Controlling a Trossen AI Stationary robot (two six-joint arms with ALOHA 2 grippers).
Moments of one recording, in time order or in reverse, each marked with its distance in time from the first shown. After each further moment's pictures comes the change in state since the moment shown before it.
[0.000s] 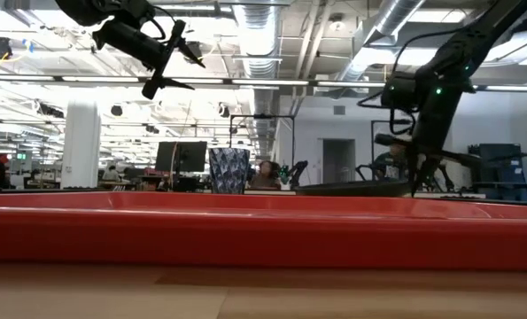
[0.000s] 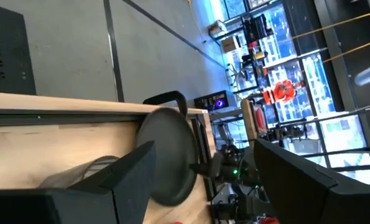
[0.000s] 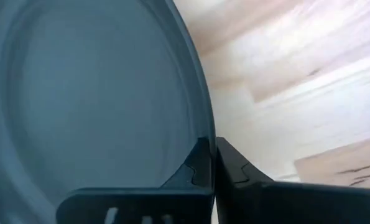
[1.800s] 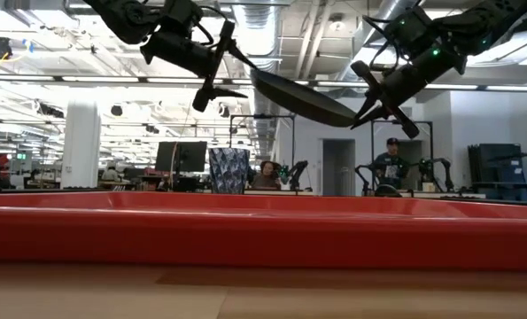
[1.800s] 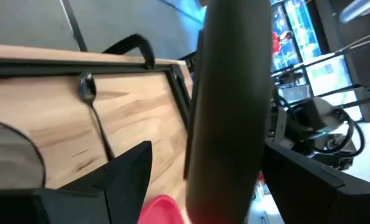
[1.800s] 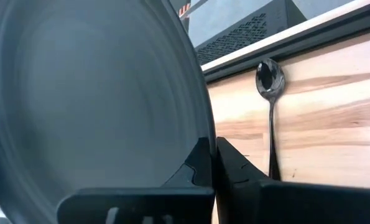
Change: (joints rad) left arm -0.394 0.232 0.010 0.290 -0.174 -0.020; right arm 0.187 -0.175 0.003 0.477 -0.026 -0.125
